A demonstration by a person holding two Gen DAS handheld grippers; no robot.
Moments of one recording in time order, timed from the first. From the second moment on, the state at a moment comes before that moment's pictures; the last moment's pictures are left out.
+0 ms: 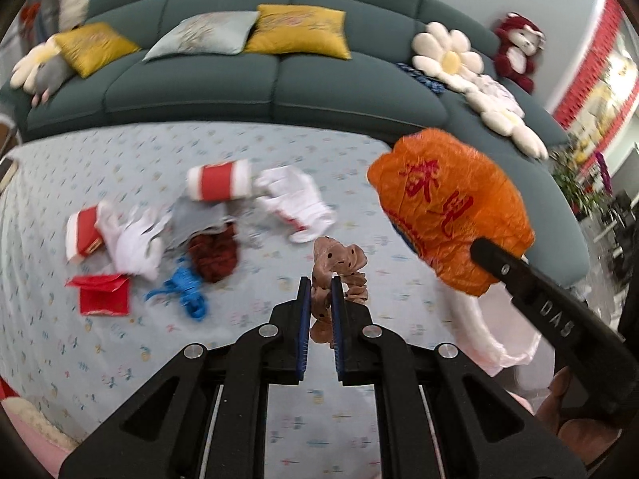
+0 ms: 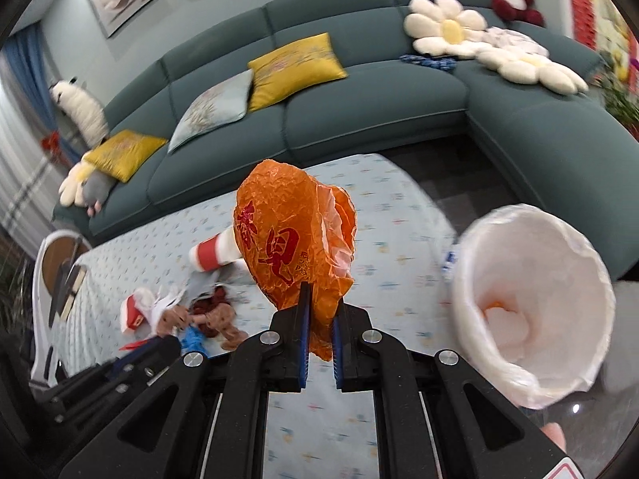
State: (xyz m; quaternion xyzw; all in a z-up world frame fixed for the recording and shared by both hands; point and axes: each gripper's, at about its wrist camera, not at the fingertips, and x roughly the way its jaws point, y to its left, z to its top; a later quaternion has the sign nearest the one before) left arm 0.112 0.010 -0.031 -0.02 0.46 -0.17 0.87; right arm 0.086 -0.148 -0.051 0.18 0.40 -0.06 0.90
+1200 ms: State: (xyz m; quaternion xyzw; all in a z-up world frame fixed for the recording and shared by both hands) left arm 0.050 -0.219 -0.024 0.14 0.42 -0.30 0.85; right arm -0.023 -0.330 -0.094 0.29 0.37 -0.20 0.86
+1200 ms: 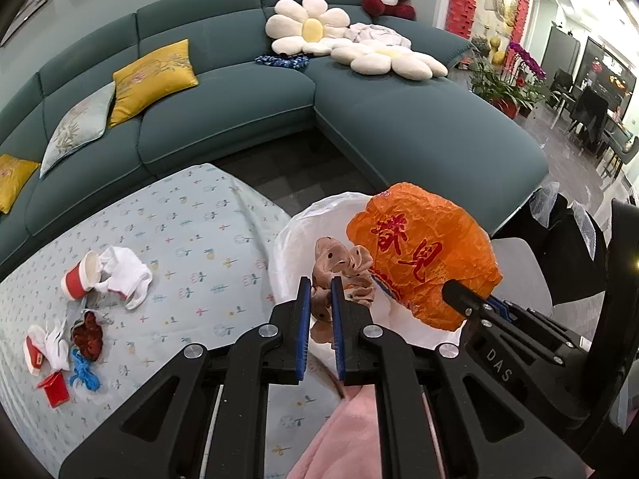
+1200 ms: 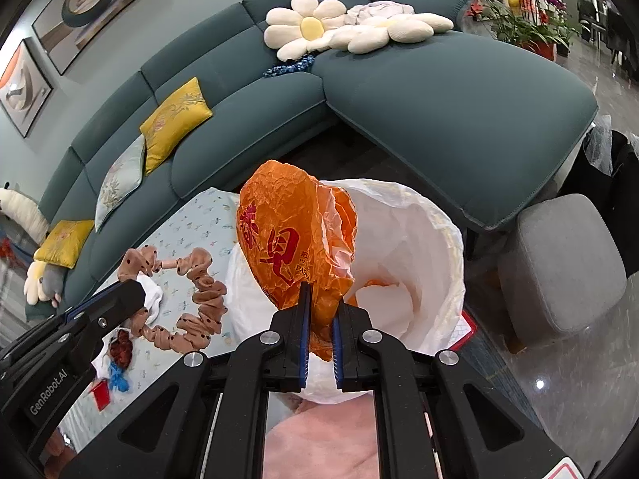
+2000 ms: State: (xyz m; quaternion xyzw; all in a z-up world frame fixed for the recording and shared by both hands) left arm 0.056 -0.196 -0.024 0.12 0.42 -0.27 0.86; right arm -0.023 -0.317 -0.078 0.27 0.37 -0.20 0.87
